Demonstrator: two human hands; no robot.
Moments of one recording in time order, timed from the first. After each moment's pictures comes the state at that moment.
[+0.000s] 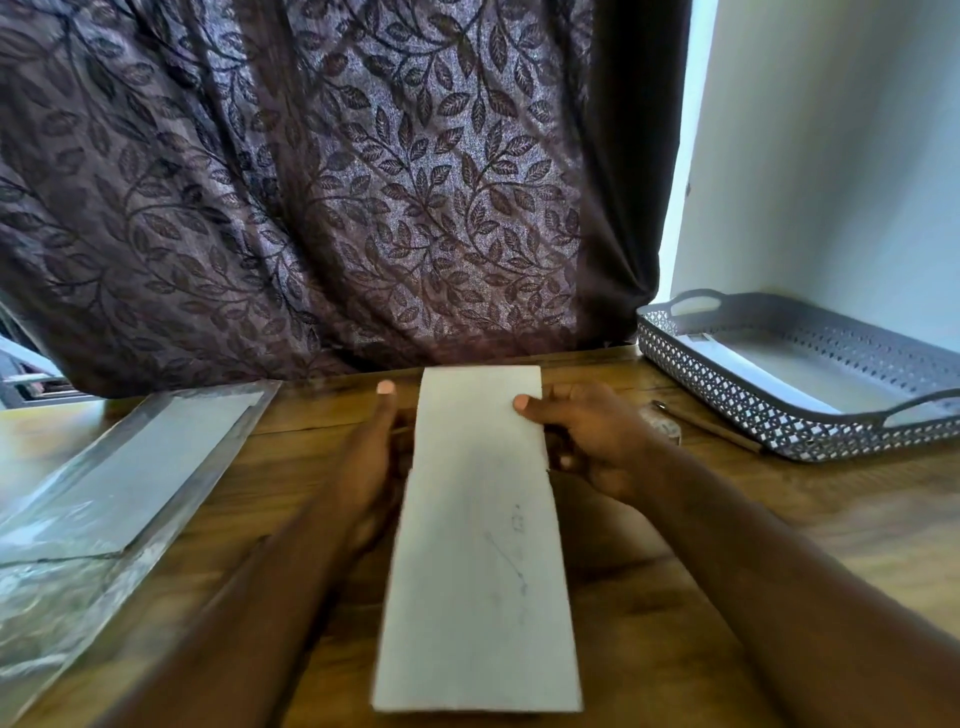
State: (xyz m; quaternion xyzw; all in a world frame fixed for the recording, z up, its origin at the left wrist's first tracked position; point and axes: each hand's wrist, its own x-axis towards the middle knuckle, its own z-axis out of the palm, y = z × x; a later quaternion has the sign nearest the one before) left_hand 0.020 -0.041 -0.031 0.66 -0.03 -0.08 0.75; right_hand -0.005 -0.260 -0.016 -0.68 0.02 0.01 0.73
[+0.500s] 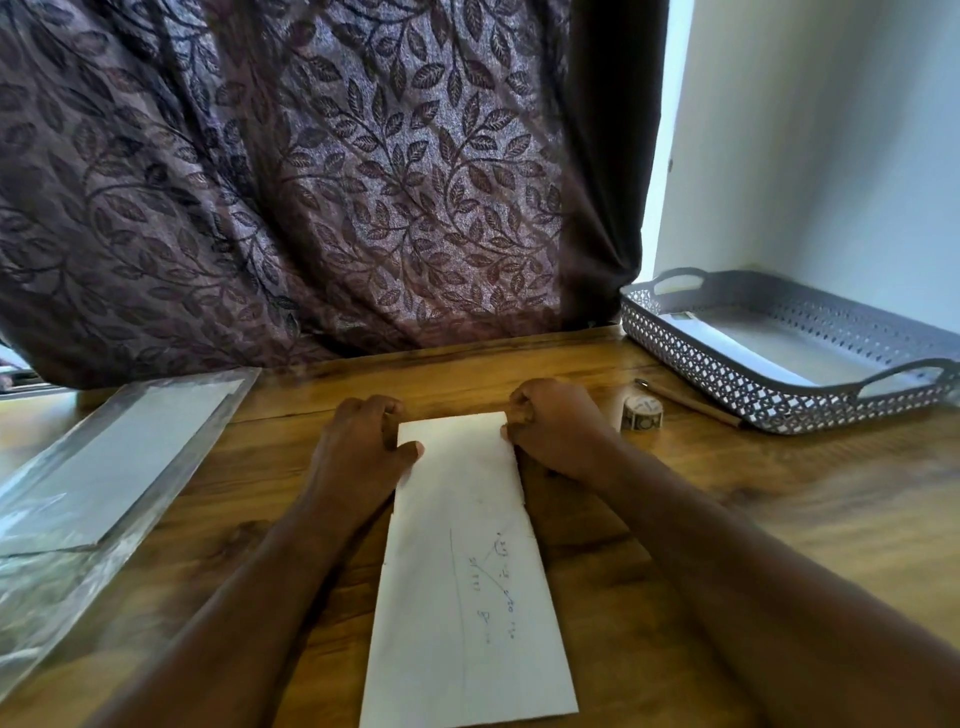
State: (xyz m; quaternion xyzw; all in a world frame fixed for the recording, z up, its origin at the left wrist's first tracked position) left_hand 0.032 -0.033 -0.051 0.94 -0.11 0.14 0.28; right_hand 0.005 -0.257 -0.034 -0.95 0.01 -0.11 0.28
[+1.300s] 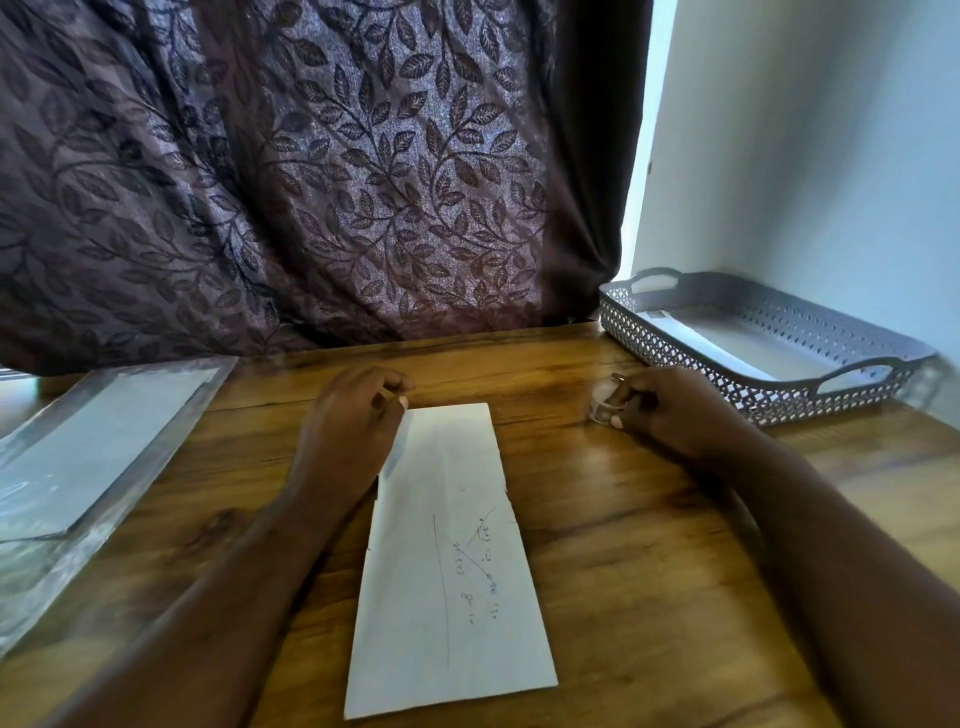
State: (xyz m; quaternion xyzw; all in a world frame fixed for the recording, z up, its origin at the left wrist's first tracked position) left_hand 0.025 -0.042 -0.043 0.86 -0.25 0.29 0.34; right_hand -0.037 -0.381 -0.030 -0.96 0.02 -0.16 0.21
